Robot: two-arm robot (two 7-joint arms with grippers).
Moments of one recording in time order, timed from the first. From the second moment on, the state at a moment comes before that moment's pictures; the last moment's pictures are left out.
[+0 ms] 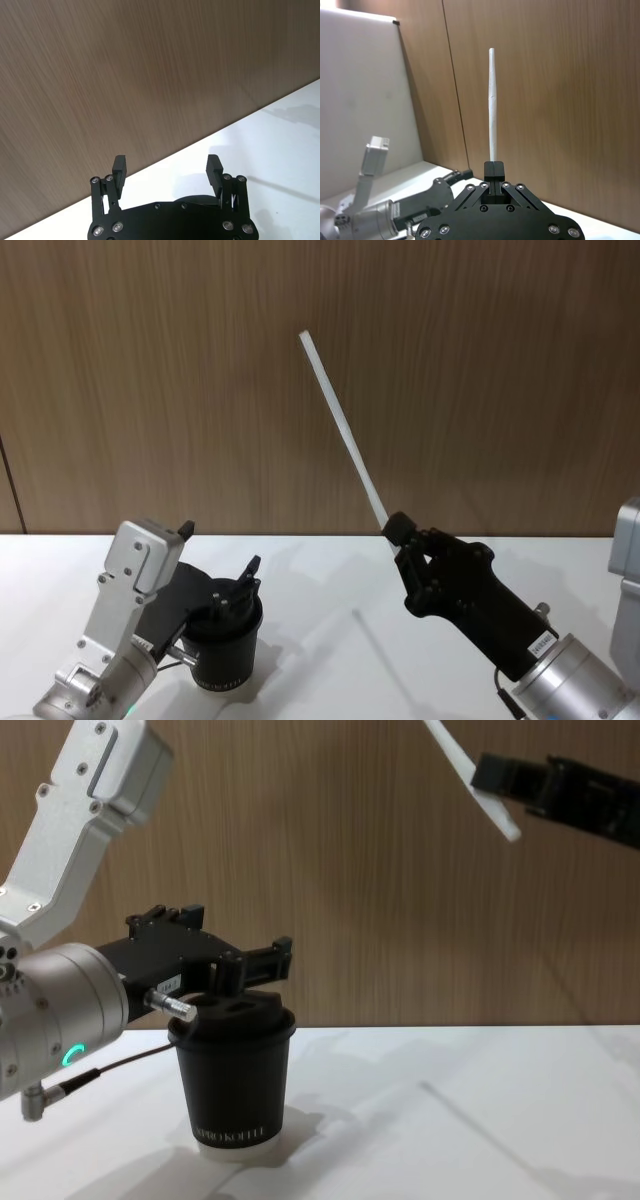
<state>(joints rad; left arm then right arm) -0.24 0.38 0.45 -1.63 -0.20 0.01 -0.01 0.05 0.41 -0.31 -1.90 0.63 0.03 0.33</state>
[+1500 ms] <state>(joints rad) -0.24 0.40 0.42 -1.67 -0.25 -0.01 -0.07 0.14 0.35 -0.41 -1.83 0.68 -0.01 0.37</state>
